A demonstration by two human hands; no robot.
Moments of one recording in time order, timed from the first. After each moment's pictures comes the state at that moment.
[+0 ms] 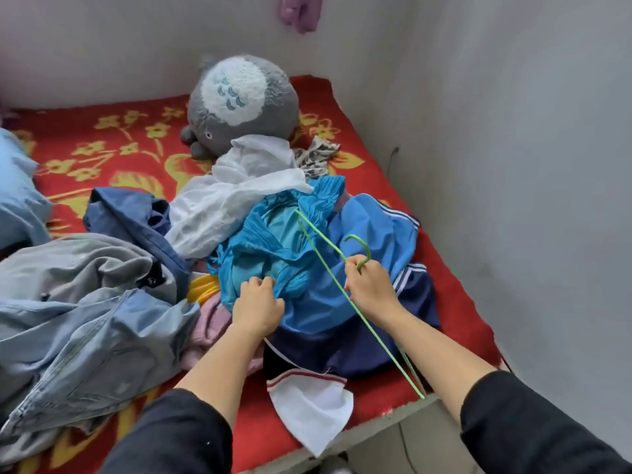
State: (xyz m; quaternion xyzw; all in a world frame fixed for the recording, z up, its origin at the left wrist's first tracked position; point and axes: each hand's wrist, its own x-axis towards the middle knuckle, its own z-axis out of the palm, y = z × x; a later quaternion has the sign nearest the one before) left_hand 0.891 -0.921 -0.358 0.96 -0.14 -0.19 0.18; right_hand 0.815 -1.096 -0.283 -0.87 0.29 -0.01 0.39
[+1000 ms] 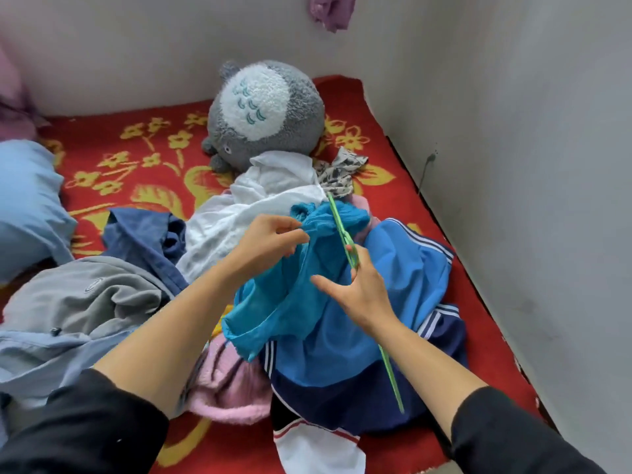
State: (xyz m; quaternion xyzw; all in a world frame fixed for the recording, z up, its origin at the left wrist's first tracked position) left_hand 1.048 -0.986 -0.239 0.81 -0.17 -0.23 0.51; right_hand 0.930 -1.132 -0.289 -0.84 0.23 -0.02 0.50
